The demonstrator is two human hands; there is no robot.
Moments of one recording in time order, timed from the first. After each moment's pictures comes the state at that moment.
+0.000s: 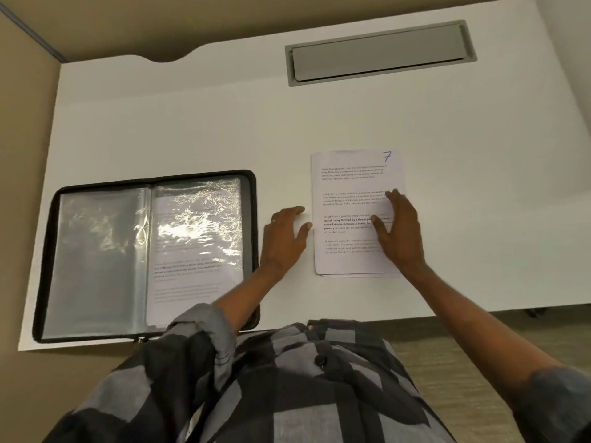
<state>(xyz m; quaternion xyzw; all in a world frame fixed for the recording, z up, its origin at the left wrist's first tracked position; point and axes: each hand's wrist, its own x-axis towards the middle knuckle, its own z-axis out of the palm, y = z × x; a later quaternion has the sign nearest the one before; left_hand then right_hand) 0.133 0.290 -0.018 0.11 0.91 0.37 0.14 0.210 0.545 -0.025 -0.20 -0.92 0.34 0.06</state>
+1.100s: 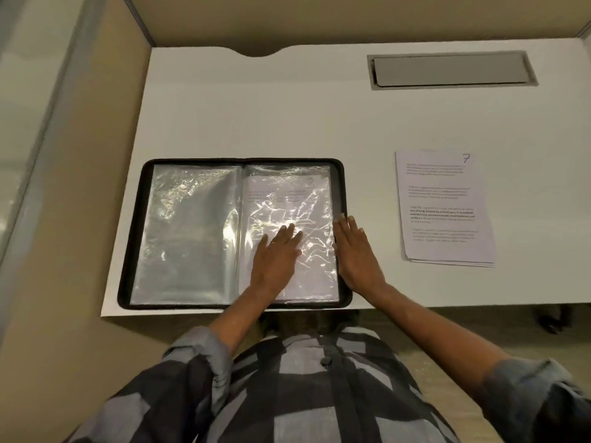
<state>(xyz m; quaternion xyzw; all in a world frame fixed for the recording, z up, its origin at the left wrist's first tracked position) 0.153 0.037 -0.017 0.22 0.95 0.12 0.16 0.210 0.247 -0.012 0.00 -0.98 0.20 -0.07</state>
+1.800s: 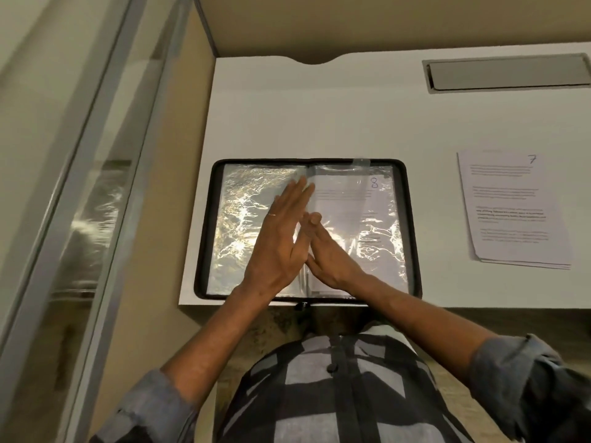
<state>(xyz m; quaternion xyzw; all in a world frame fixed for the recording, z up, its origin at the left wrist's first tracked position) 0.144 -0.096 0.135 0.21 0.87 0.44 0.03 0.161 0.050 0.015 0.15 -0.92 0.36 -0.05</state>
